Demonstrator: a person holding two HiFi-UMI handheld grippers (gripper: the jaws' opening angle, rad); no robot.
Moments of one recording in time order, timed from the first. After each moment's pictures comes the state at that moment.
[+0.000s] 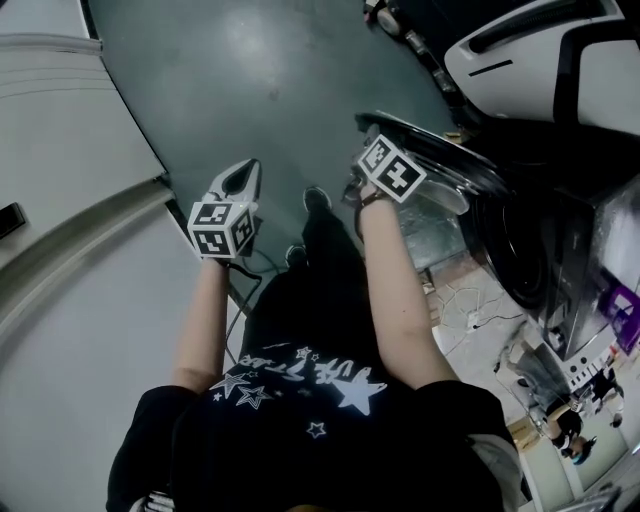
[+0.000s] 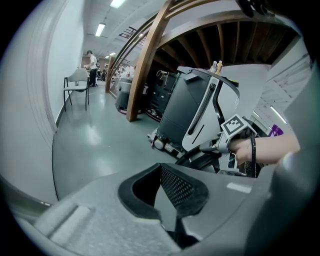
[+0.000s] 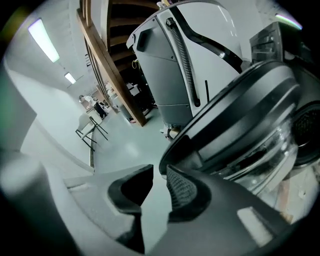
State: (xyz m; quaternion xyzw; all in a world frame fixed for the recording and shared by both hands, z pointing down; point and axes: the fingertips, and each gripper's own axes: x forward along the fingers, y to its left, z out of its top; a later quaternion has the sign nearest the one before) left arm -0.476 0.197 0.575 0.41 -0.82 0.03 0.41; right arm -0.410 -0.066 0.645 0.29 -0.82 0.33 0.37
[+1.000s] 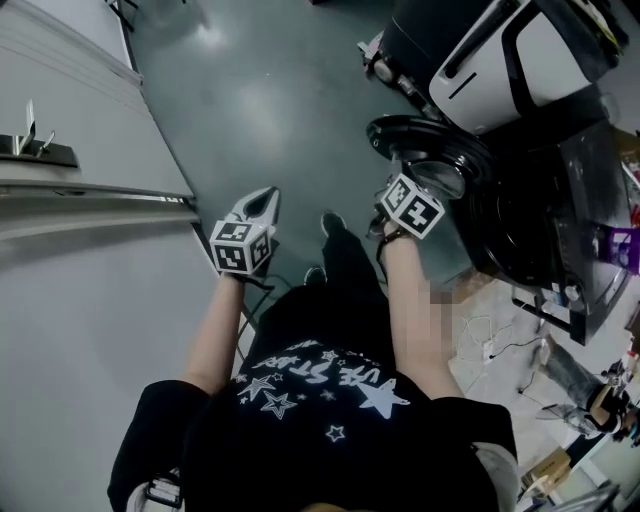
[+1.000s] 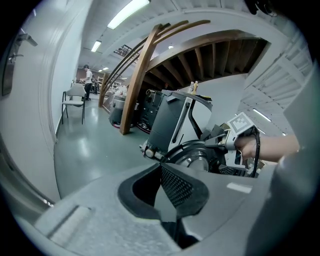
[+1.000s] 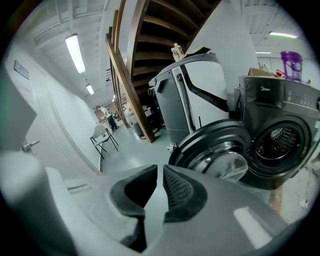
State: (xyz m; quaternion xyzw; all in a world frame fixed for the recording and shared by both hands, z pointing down) left arm -0.357 0.314 0.463 0.46 -0.82 0.01 0.33; right arm -0.274 0.034 0.481 0.29 -0.88 0.26 0.27
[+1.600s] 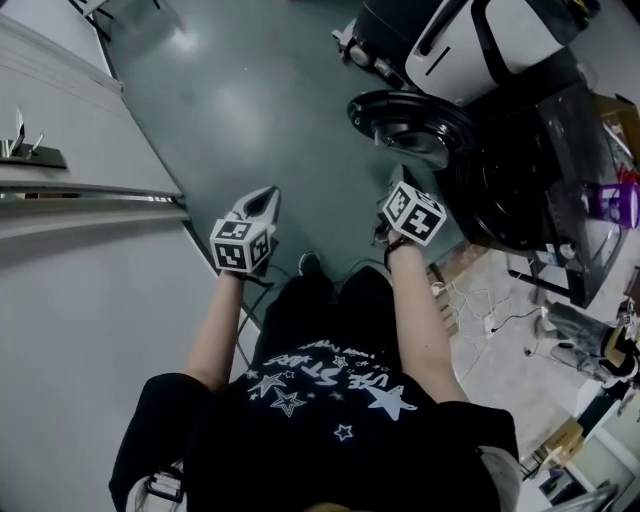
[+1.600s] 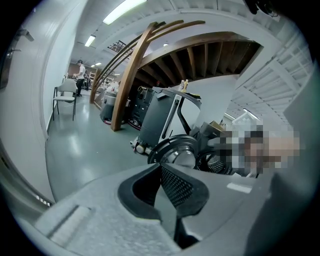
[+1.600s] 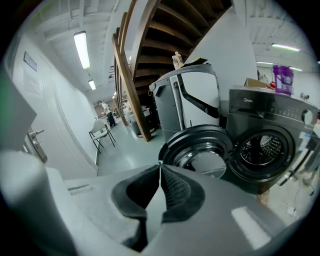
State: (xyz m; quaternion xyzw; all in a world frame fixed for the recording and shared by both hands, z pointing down) left arm -0.301 0.321 0.462 0.51 -0.79 0.00 0.33; right arm -0.186 0.058 0.458 0.30 -0.88 0.23 0.28
